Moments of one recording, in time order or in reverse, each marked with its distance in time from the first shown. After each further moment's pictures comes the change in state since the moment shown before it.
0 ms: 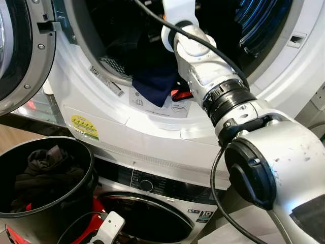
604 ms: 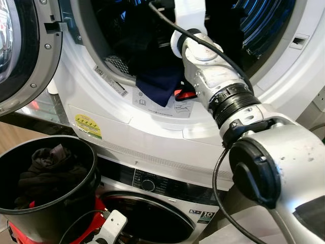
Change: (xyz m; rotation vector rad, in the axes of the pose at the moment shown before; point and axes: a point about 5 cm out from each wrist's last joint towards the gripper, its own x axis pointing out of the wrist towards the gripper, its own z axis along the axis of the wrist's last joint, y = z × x) left arm 0.005 0.001 0.002 0.003 -0.007 0.030; right arm -0.002 -0.031 -0.010 0.028 0.026 -0.139
